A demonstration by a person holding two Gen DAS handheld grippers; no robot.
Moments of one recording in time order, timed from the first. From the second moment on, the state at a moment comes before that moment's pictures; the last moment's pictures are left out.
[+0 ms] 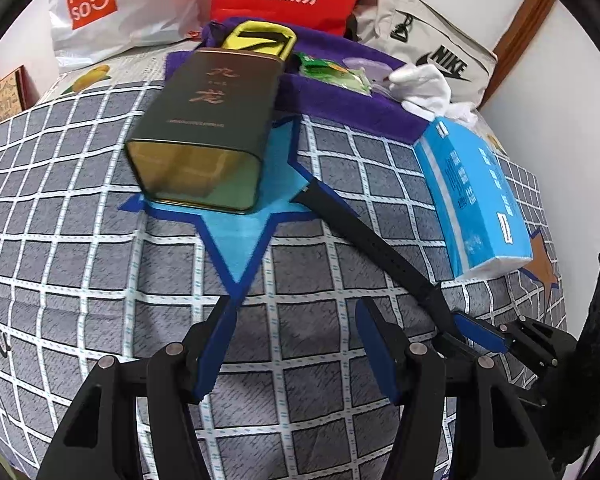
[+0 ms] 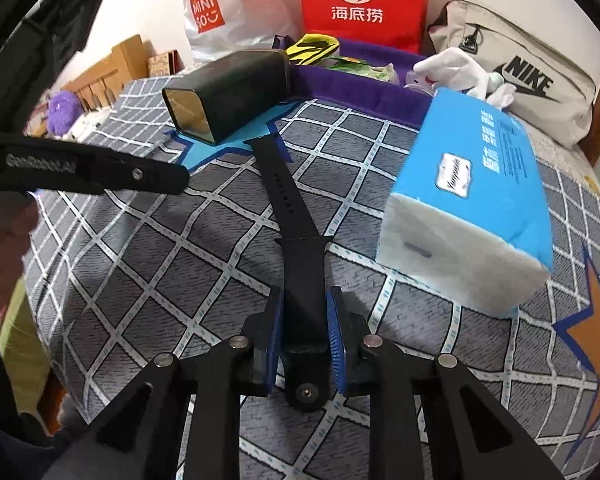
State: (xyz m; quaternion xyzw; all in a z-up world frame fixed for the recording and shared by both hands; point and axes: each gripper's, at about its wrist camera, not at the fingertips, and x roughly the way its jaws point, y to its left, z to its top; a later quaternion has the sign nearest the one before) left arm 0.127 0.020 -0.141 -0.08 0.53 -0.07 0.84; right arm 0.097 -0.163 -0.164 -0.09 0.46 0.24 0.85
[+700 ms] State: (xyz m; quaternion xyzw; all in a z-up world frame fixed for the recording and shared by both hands) left arm 0.159 -0.081 -0.160 -0.01 0.51 -0.03 0.86; right arm 0.059 -0.250 -0.137 -0.03 0.44 0.17 0.88
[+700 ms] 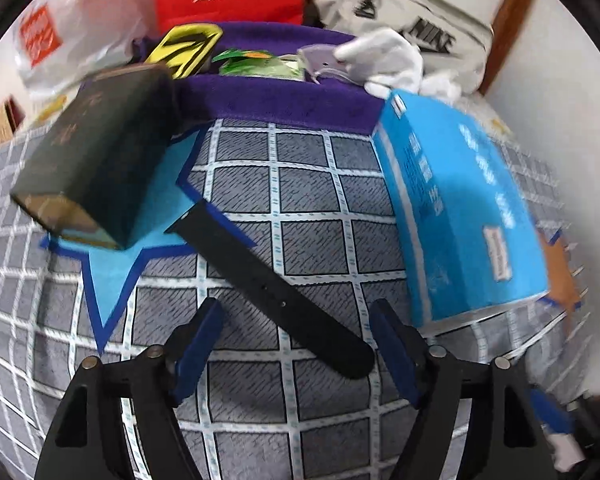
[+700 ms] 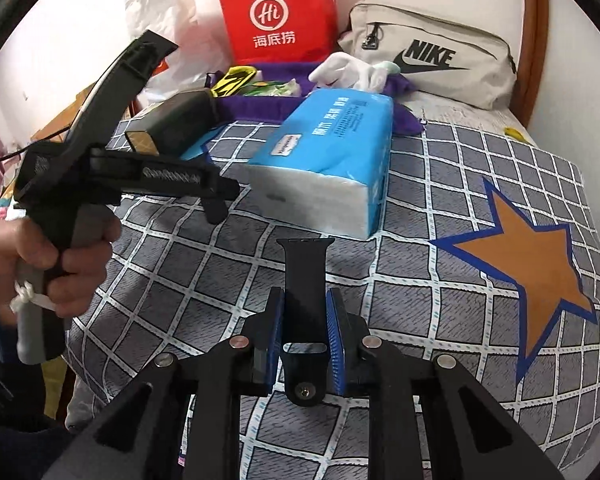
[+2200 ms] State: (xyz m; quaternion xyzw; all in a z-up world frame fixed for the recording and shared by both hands) left arm 0.136 -0.031 -0.152 0.04 0.47 -0.08 0.88; right arm 0.064 -0.241 -0.138 -0.01 0.44 0.18 0.88
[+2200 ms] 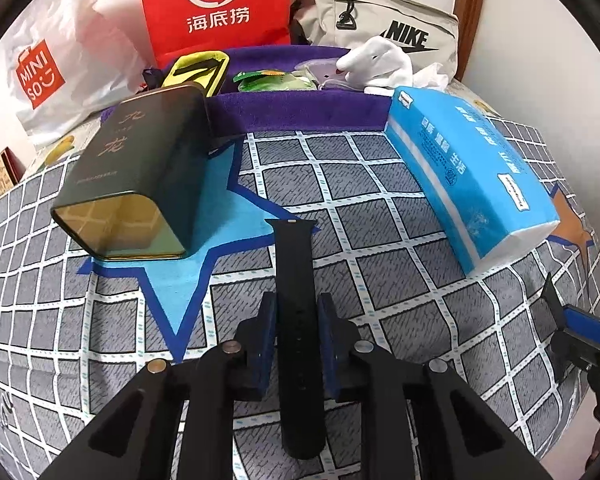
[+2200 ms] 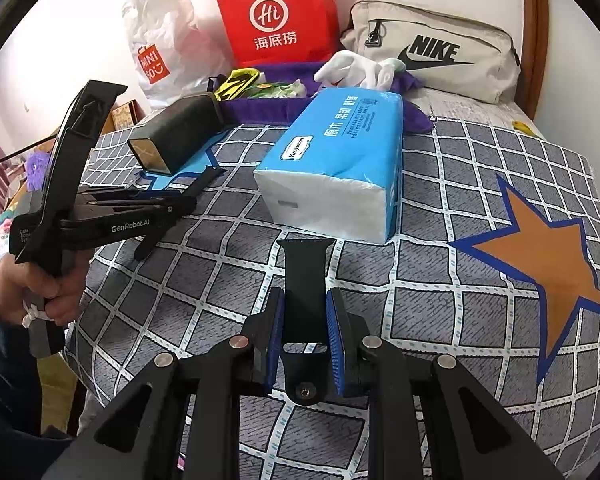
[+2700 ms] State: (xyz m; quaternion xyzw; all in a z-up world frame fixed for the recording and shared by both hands) left arm 0.109 -0.007 -0.100 0.00 0.43 -0.09 0.90; right arm 0.060 -0.236 -0.095 0.00 0.41 0.18 0.89
